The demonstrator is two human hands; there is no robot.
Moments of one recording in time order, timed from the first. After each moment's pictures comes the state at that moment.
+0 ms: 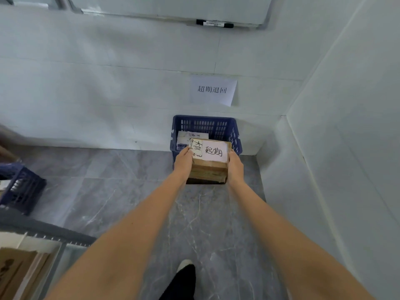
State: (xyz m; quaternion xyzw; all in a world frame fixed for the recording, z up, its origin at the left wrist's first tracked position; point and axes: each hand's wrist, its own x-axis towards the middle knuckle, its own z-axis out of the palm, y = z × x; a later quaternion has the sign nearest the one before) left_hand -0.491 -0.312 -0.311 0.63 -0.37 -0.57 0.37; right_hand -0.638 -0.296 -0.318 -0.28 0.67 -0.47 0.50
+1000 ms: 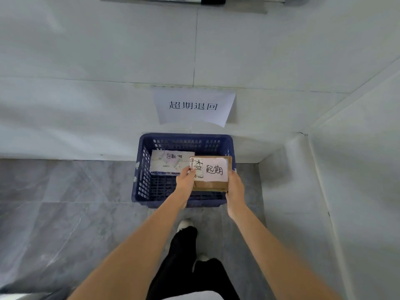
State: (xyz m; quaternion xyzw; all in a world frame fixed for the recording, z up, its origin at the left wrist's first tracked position) left_hand -0.625 -0.705 -0.460 0.69 -0.25 -0.64 0.23; right_hand -0.763 -0.674 -0.472 -0.15 0.73 -0.38 0.55
